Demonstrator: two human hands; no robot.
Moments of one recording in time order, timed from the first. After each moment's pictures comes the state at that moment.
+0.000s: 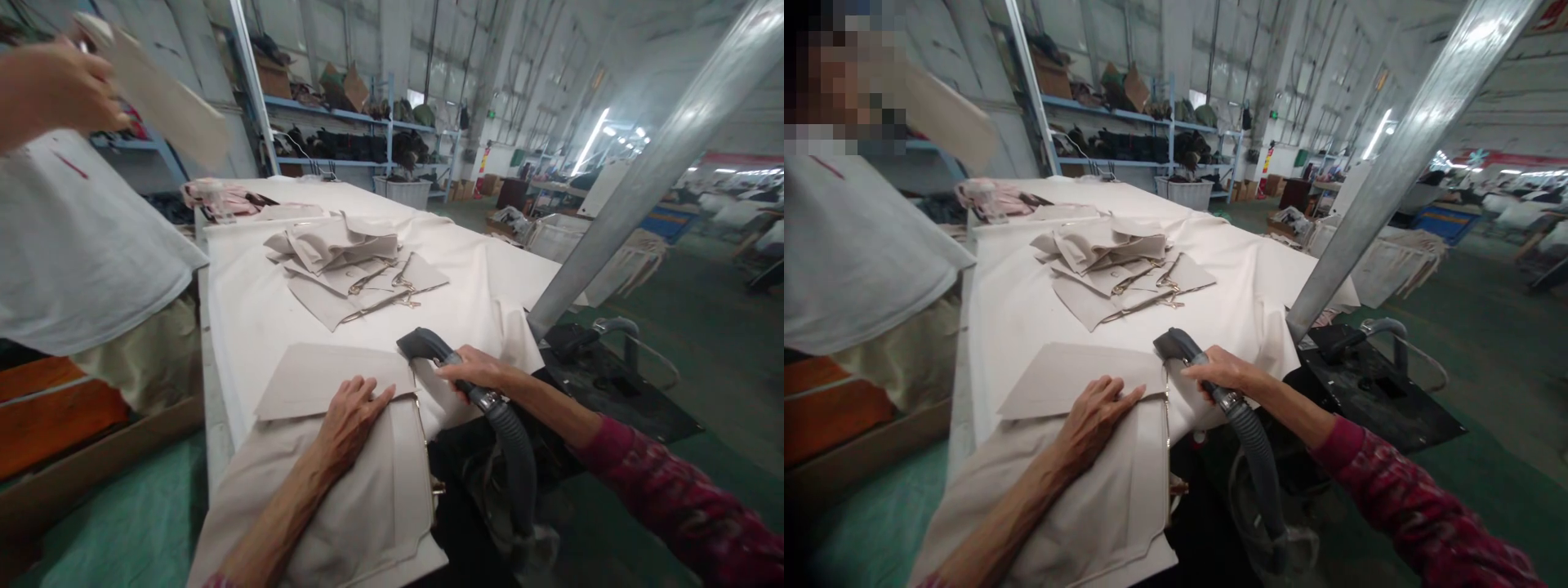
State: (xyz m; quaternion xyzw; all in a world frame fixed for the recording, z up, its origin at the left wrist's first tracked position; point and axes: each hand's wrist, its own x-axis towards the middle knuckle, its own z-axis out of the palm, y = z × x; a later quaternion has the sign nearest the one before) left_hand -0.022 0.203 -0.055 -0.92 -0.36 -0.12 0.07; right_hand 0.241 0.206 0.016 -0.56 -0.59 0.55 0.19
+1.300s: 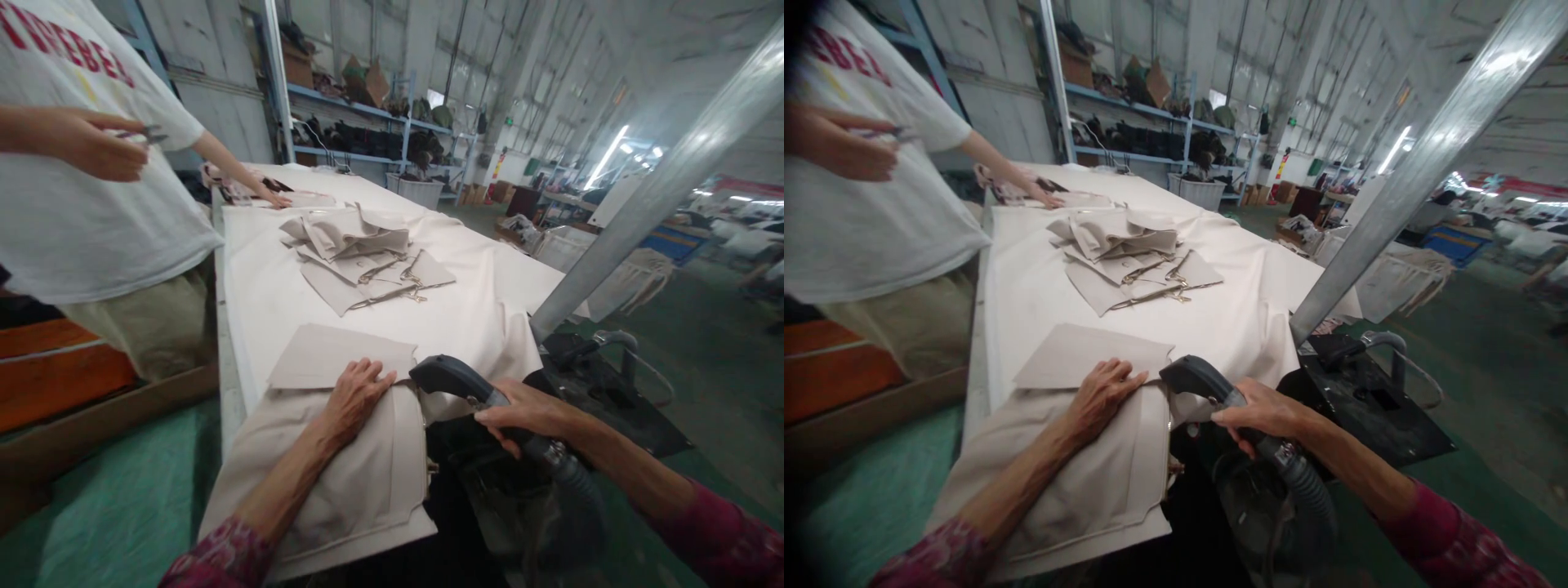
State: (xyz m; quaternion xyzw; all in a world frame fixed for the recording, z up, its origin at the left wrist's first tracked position) left_hand -0.023 0.201 -0.057 -0.92 -0.36 -0.16 0.07; right_hand 0.257 0.124 0.049 -0.52 -0.61 0.58 0.10
